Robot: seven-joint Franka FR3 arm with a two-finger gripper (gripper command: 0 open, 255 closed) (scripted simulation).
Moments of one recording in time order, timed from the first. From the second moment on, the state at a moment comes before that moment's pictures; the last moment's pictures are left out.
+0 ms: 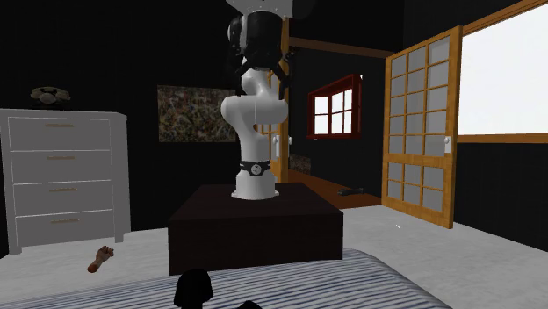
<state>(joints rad) -0.03 -0.51 0.04 -2.46 -0.04 1.88 -0.02</state>
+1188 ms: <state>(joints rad) -0.09 0.15 -0.02 -2.25 -0.06 2.36 -0.02</state>
